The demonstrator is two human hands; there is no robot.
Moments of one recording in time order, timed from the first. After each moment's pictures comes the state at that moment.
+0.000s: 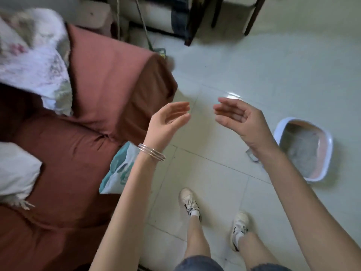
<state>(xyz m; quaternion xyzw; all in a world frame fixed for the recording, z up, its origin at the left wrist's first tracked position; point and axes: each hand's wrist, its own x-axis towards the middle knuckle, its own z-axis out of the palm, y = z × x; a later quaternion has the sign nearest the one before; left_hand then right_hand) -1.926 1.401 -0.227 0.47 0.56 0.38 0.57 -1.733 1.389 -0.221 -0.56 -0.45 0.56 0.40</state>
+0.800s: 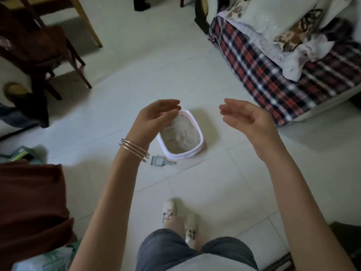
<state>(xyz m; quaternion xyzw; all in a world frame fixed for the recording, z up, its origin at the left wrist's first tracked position) -1.424 1.216 -0.100 0.67 0.28 0.14 0.68 -1.284 1.030 -0.097 -0.70 -0.23 0.29 0.62</state>
